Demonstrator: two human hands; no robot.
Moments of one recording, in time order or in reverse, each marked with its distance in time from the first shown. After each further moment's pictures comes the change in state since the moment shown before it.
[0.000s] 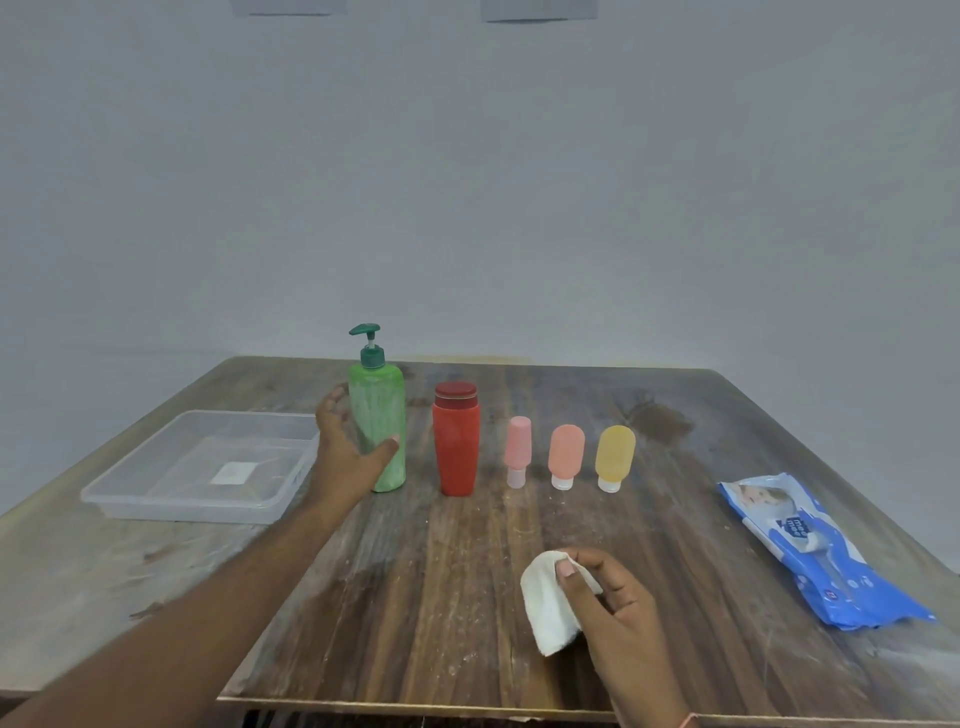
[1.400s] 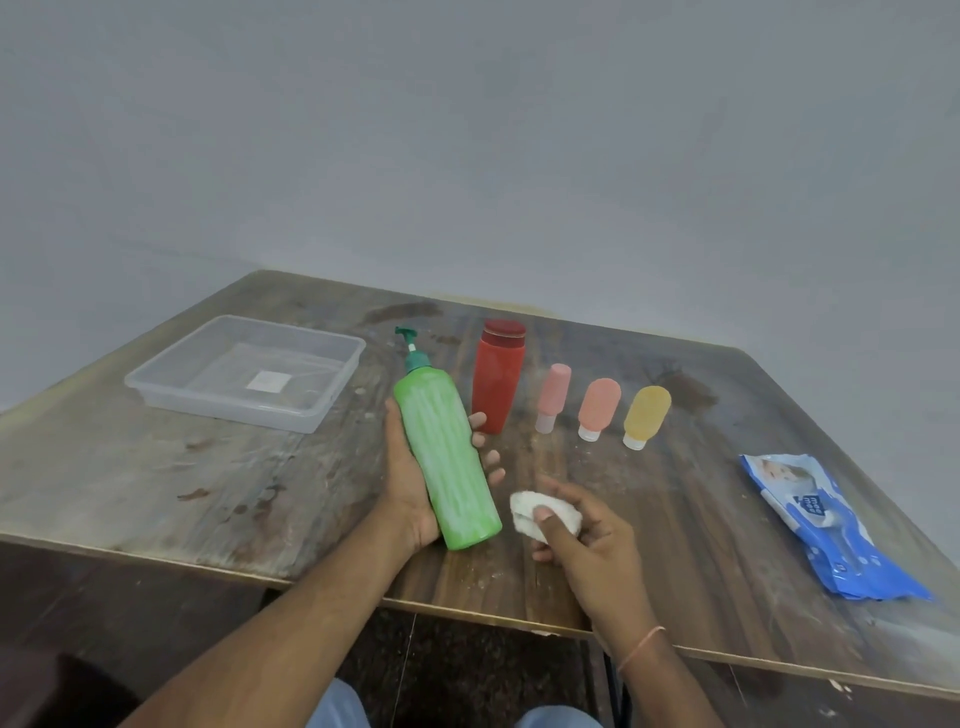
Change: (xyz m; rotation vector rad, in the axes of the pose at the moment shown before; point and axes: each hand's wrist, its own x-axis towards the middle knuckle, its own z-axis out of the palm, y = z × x) left_hand -0.111 0.009 0.032 -1.230 -0.411 -0.654; right_hand -0.004 -0.004 0.040 -0.089 -0.111 0.025
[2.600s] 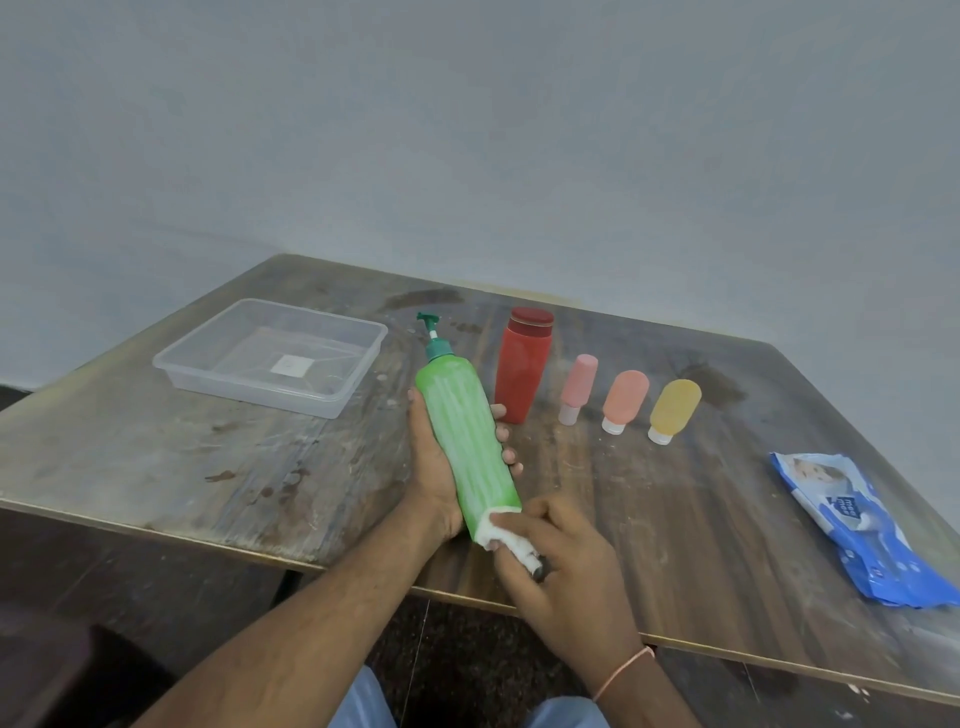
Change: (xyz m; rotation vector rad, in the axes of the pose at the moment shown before) left_hand -0.003 -0.004 0.002 0.035 -0.006 0.102; right_hand -0.028 -0.001 0.035 -0.621 -0.118 -0.626
